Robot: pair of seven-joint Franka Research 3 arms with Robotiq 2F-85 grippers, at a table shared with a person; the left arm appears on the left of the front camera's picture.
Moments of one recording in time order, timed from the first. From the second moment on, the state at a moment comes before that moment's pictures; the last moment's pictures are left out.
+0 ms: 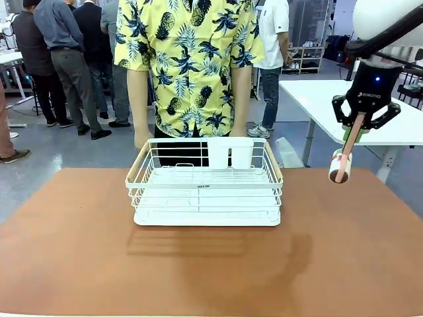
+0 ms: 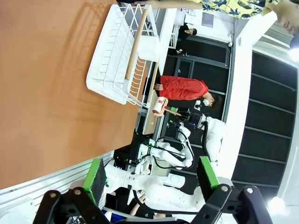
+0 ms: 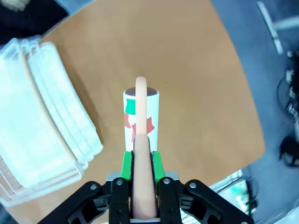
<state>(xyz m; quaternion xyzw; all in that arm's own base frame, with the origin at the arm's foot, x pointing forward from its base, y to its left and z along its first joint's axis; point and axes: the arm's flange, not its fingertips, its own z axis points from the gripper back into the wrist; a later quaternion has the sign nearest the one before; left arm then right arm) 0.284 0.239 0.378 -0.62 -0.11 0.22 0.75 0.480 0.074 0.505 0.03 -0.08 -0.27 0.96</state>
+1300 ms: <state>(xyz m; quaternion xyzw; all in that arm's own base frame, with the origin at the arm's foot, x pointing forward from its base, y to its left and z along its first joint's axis) 0.284 0.238 0.378 -0.62 -0.10 0.22 0.75 0.477 0.035 0.330 0.23 -0.19 -0.67 0.68</state>
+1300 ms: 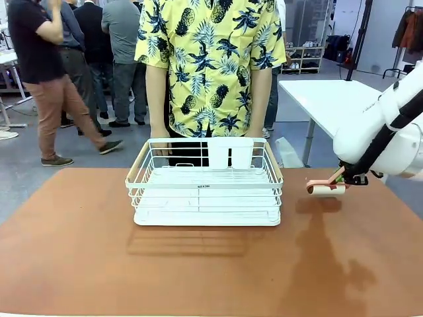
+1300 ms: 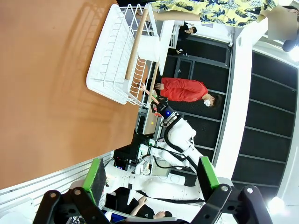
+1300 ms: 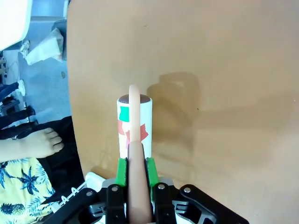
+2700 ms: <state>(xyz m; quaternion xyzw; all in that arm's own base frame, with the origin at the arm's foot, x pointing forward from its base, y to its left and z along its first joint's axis) 0.284 0.239 0.378 -0.62 -0.10 0.22 0.75 0.455 0.044 0.331 0.16 -0.14 -0.67 0.71</state>
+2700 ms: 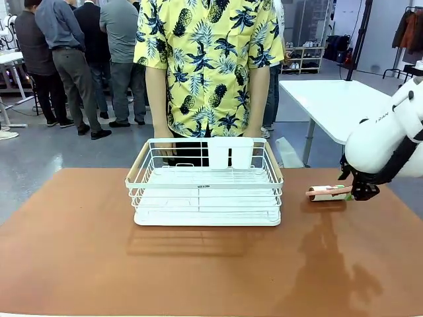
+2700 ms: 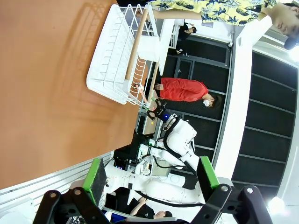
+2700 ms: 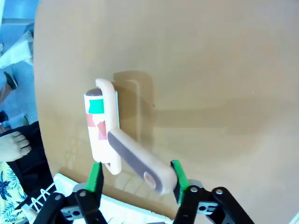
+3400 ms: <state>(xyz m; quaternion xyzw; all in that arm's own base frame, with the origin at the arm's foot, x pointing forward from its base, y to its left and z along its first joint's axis) 0.284 0.239 0.378 -0.62 -0.10 0.22 0.75 0.444 0.069 0.342 0.13 -0.11 -0.67 0.72</state>
